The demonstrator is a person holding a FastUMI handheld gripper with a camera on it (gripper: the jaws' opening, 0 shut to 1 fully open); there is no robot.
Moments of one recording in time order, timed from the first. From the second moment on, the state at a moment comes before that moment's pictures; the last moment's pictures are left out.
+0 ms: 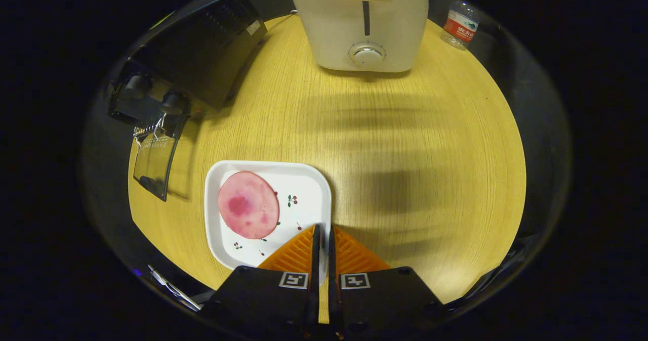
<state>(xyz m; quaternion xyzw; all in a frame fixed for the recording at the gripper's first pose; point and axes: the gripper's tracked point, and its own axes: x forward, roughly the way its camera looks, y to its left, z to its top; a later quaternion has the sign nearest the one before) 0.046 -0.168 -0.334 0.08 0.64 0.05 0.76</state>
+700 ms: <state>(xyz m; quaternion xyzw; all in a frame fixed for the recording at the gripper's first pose) 0.042 -0.163 -0.344 0.12 0.65 0.11 0.75</state>
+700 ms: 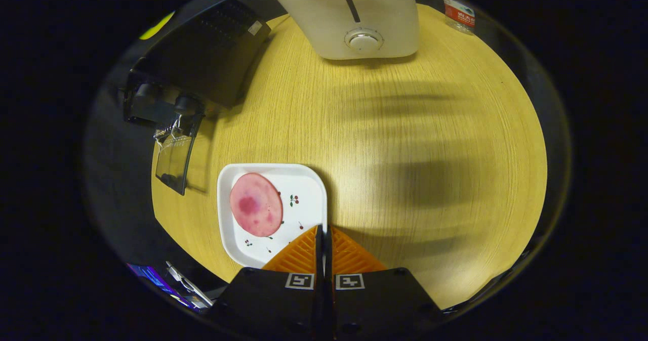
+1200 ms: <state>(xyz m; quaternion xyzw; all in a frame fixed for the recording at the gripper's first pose) 0.039 -0.161 -0.346 0.19 0.64 0.11 0.74</state>
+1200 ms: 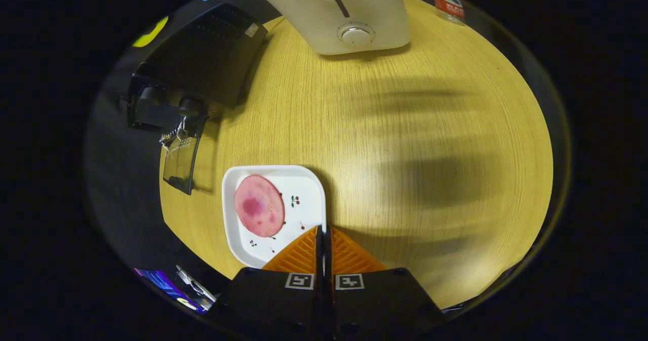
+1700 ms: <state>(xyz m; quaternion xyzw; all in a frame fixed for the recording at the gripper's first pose) 0.042 -0.160 -0.319 0.28 0.61 0.09 0.74</state>
